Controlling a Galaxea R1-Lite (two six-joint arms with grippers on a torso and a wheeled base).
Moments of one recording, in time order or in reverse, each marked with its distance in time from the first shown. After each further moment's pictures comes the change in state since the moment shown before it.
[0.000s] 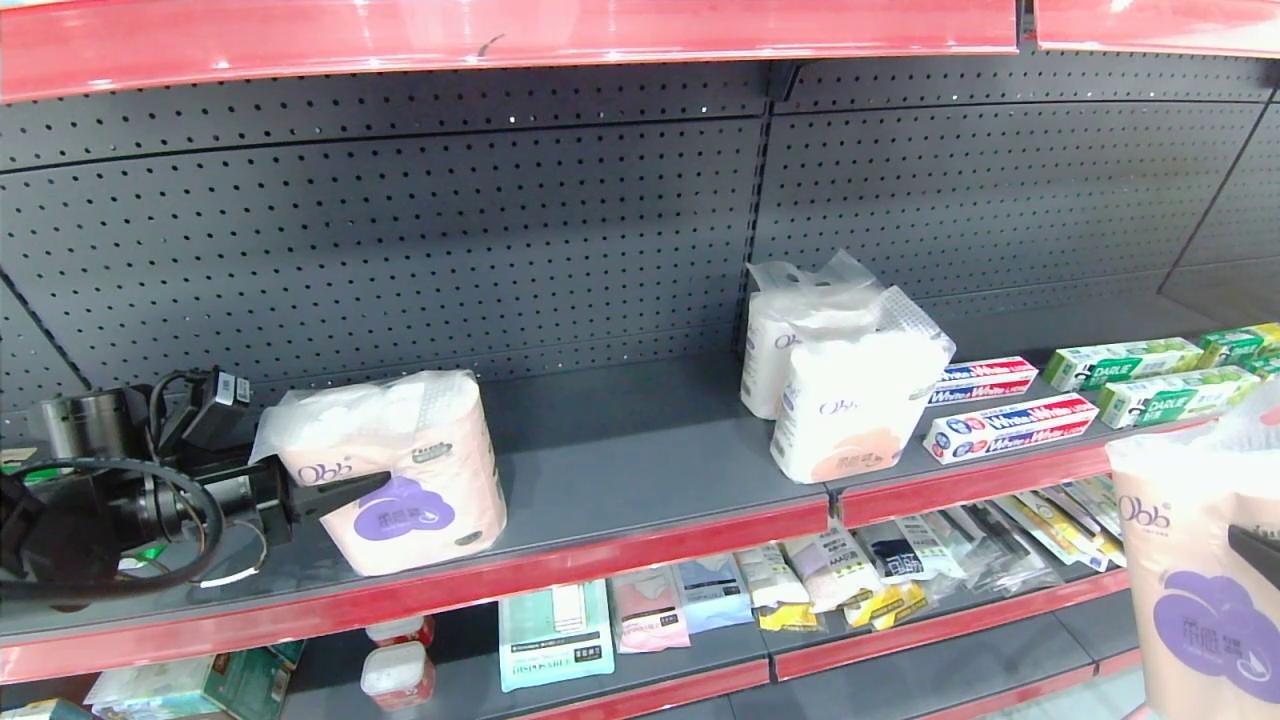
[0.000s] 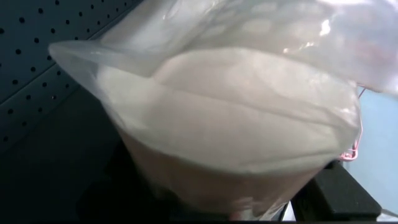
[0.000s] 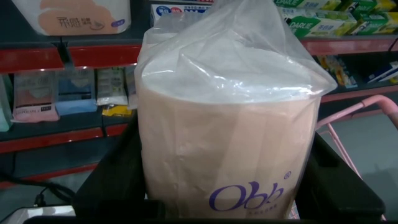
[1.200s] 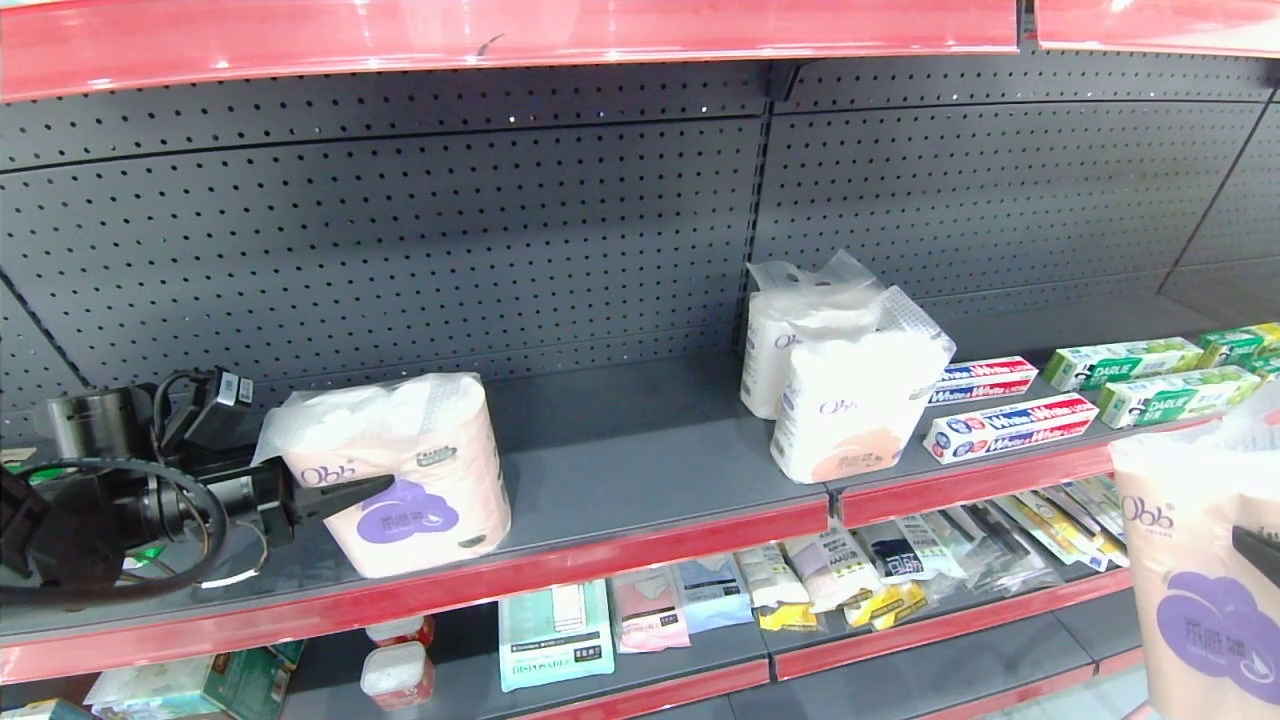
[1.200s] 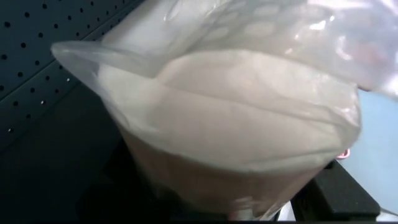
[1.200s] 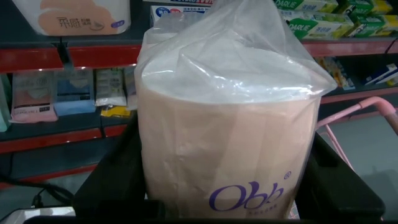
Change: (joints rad) left arm -0.010 -0.001 -0.001 -0.010 -0.036 -0.015; right arm 0.000 -0.012 0.004 0.000 0.000 -0.008
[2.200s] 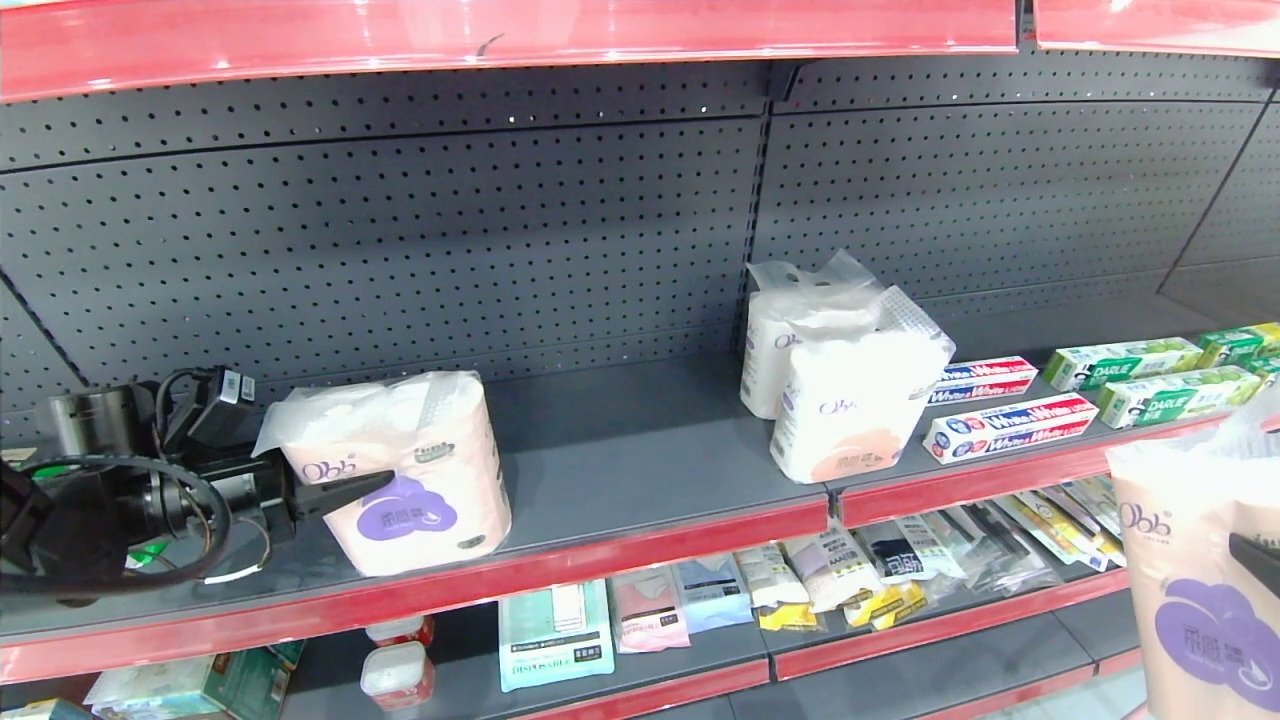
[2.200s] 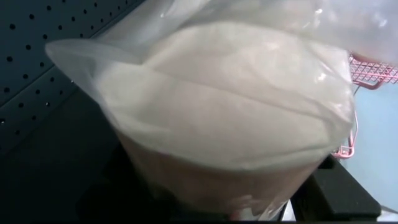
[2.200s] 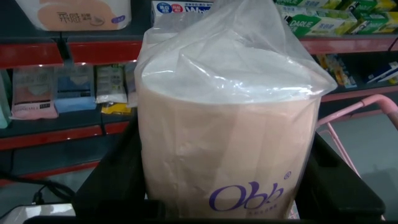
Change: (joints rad) left arm 0.007 0.011 -0.013 -0.005 0.020 0.010; right arm 0.001 -0.001 0.012 0.000 0.000 0.000
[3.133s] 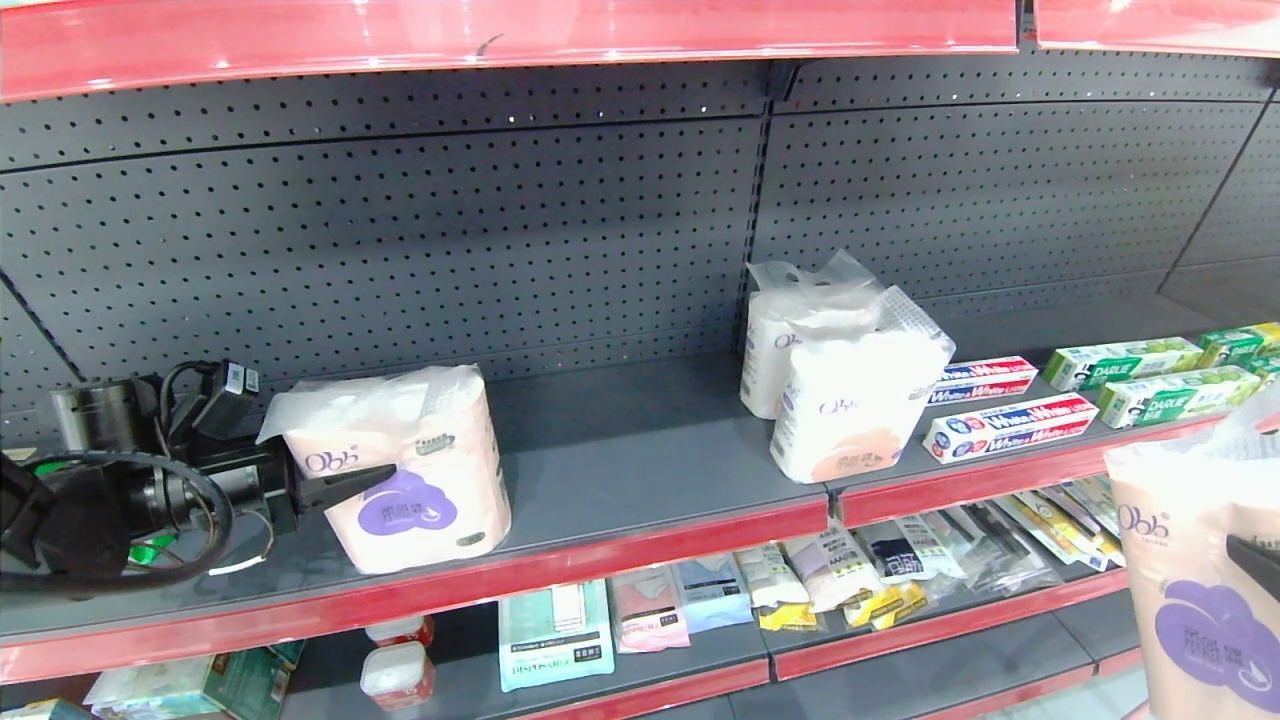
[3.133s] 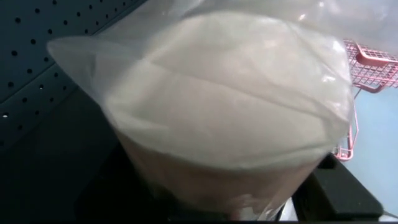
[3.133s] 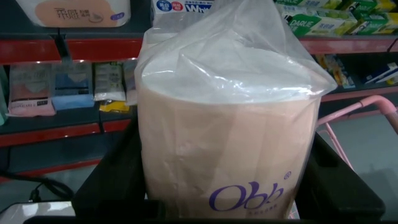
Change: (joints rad) left arm -0.003 0.000 -0.022 0.003 0.022 -0.040; right arm 0.000 0.007 0.001 0.000 -0.001 -0.012
